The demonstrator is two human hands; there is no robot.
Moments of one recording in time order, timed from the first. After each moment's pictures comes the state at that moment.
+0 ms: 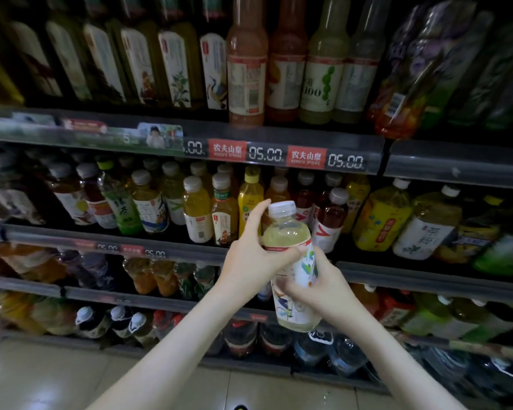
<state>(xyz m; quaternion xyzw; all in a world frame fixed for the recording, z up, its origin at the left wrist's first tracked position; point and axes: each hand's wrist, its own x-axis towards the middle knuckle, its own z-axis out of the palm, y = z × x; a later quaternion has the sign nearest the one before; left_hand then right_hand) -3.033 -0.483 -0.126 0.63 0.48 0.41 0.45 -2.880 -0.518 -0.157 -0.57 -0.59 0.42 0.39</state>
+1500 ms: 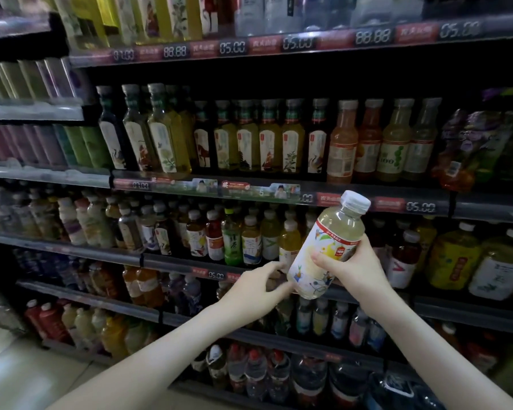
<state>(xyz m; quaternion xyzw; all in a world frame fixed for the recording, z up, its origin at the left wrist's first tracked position) -3.247 -0.567 -0.074 0.76 0.51 0.25 0.31 -3.047 -0.563 -0.058 -0.54 -0.53 0.37 0.54</state>
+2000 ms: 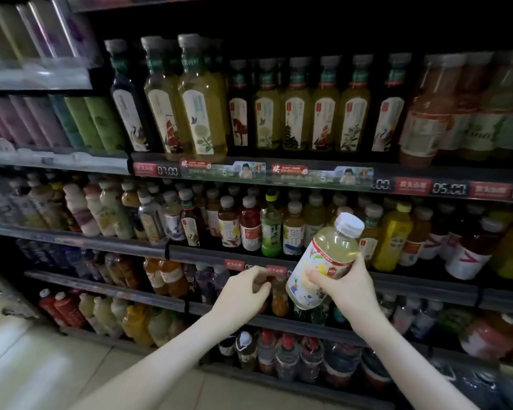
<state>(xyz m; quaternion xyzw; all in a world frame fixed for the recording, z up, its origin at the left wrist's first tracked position) -3.398 -0.489 -0.138 0.70 0.59 0.26 0.30 -3.194 -0.500 -0.129 -0.59 -0.48 0.38 0.53</state>
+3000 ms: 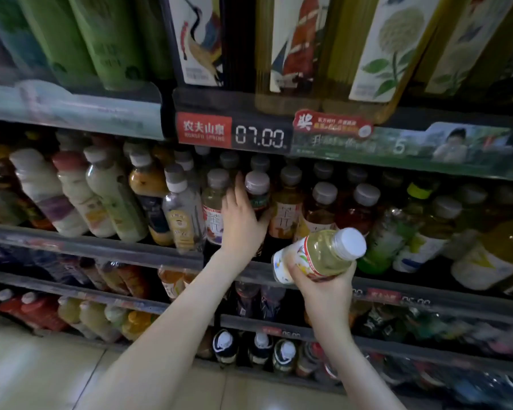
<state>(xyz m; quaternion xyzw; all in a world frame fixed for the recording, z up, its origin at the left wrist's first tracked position) -3.591 -0.197 -0.225 0.67 0.58 0.44 0.16 -3.467 -0.305 -0.257 -0.63 -0.37 0.32 0.60</state>
